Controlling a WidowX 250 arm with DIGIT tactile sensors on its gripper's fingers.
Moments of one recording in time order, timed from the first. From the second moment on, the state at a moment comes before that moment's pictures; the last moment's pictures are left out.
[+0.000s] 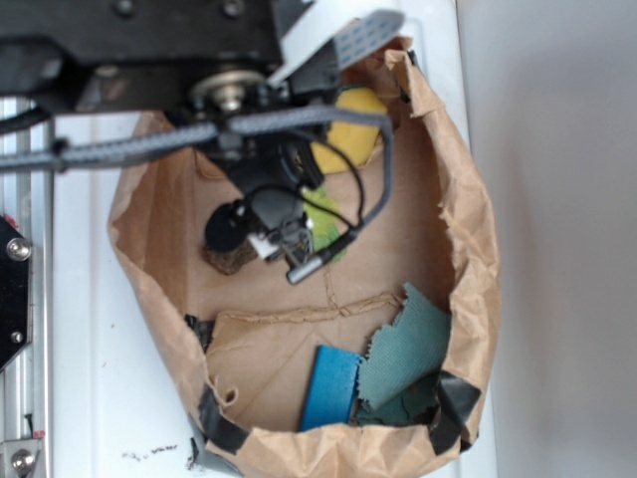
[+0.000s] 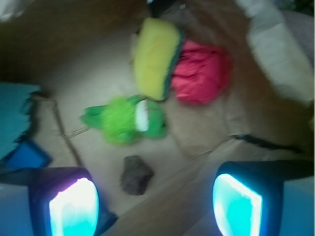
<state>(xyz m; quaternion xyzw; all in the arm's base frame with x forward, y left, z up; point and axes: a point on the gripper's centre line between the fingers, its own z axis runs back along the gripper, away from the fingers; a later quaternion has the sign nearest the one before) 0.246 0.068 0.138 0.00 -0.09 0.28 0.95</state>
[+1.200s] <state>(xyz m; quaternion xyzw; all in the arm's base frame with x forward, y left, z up) 0.295 0.045 0.113 0.05 -0.13 0.31 0.94</state>
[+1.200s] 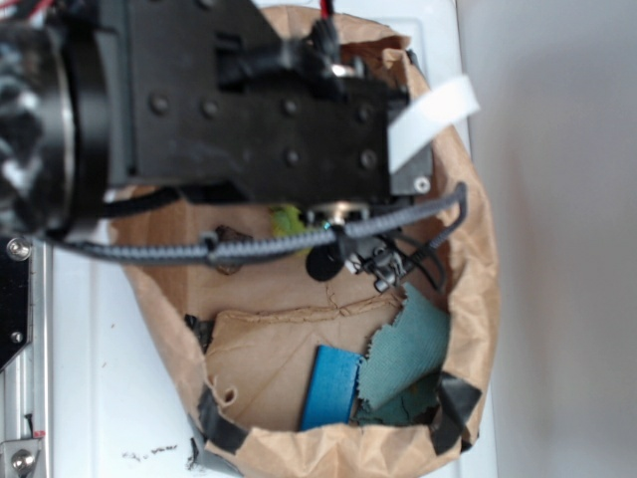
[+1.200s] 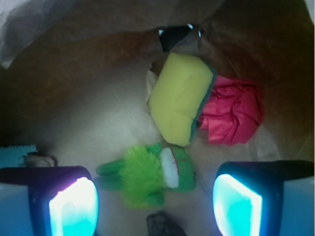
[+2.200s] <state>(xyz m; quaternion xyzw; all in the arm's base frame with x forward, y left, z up) 0.322 0.062 0.089 0.07 -0.14 0.33 0.93</state>
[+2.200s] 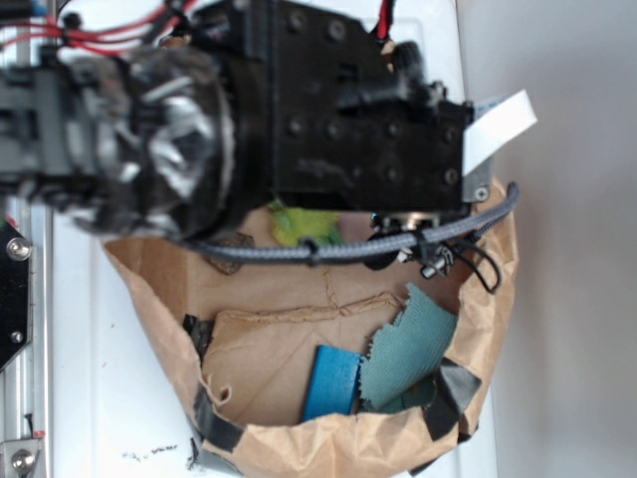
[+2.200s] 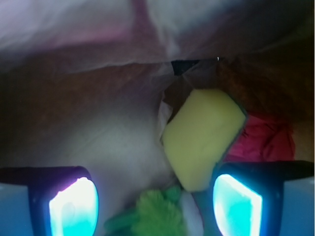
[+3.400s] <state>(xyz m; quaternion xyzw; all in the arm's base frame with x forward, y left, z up) 0.327 0.081 0.069 0.14 -0.18 0.33 0.91</state>
